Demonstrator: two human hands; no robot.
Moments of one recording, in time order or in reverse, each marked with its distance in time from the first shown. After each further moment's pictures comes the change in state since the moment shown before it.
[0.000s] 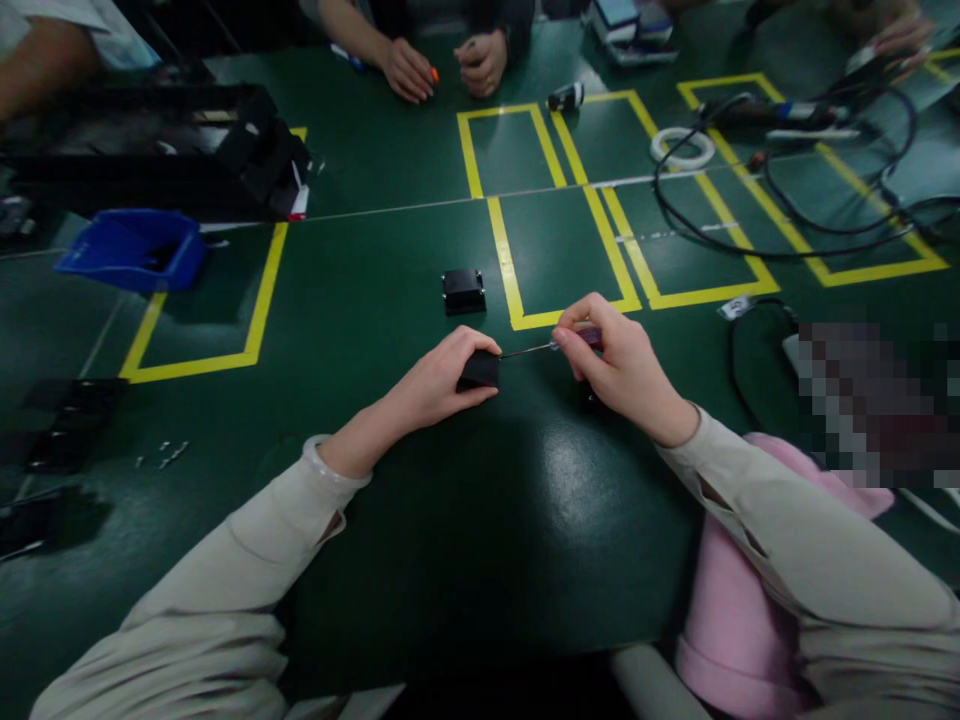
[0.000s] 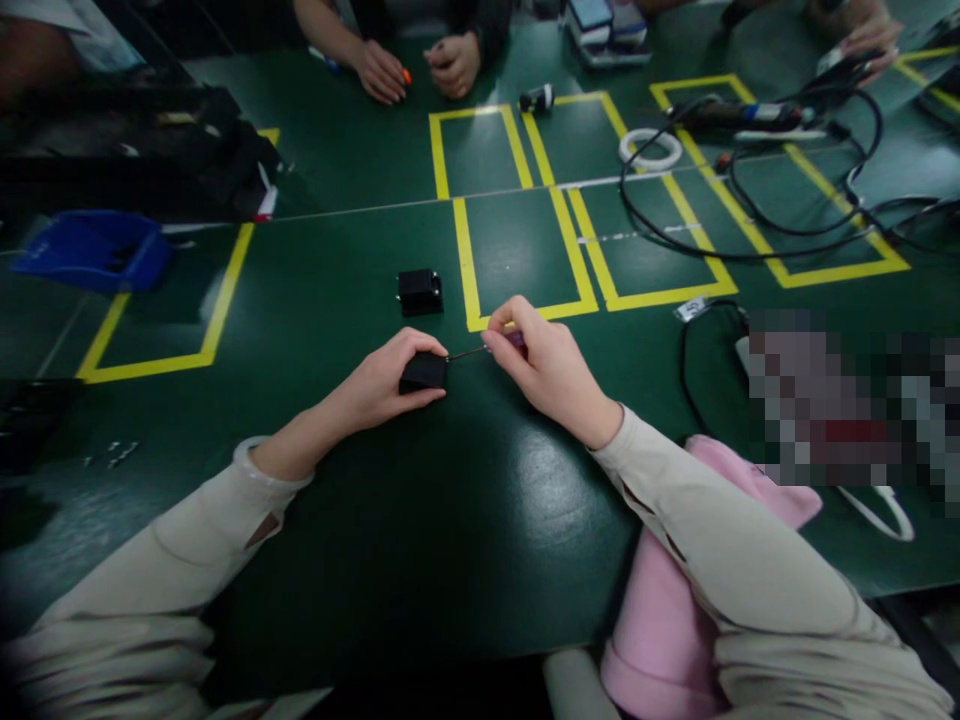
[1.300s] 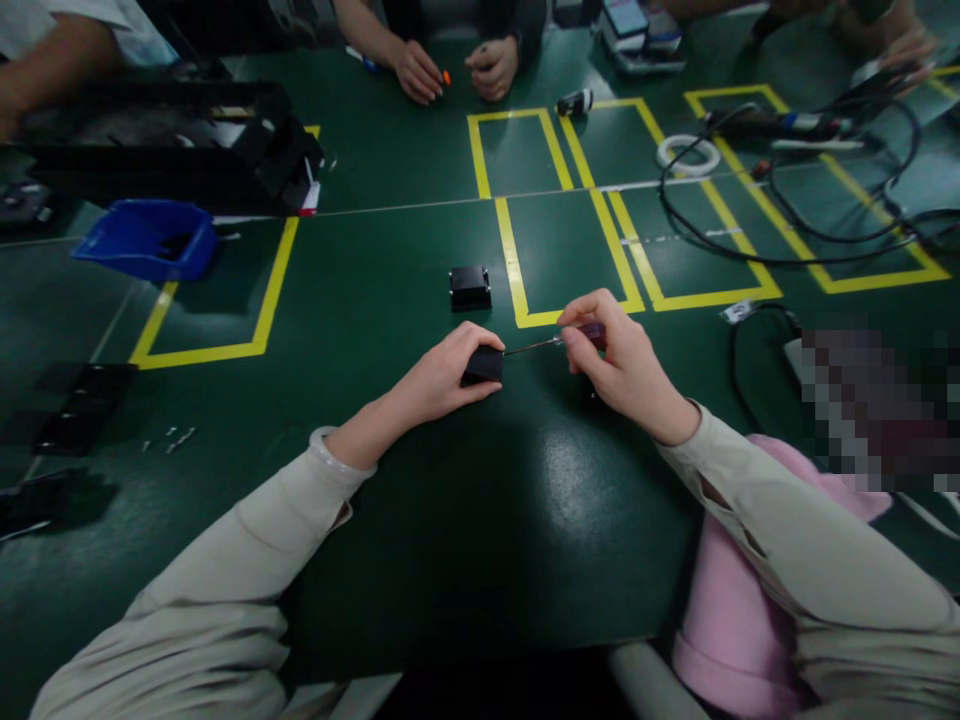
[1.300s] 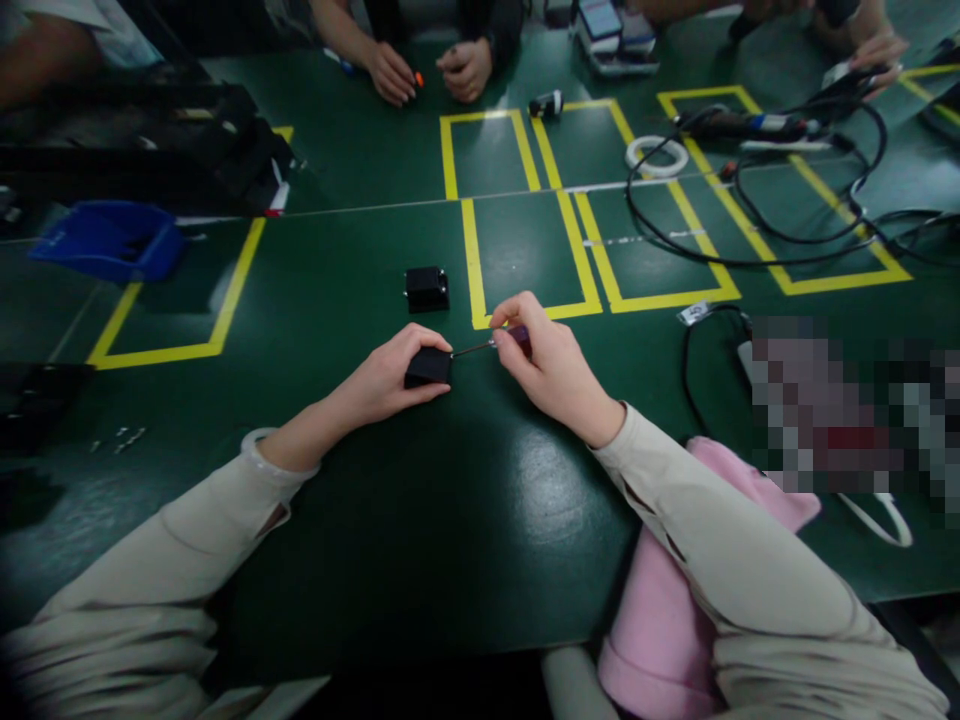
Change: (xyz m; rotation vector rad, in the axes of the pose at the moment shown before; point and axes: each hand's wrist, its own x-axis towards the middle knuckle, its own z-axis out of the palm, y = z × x) left_hand -0.002 0.002 0.002 0.004 0.031 -0.014; right_hand -0.002 -0.001 0.001 0.021 0.004 -0.024
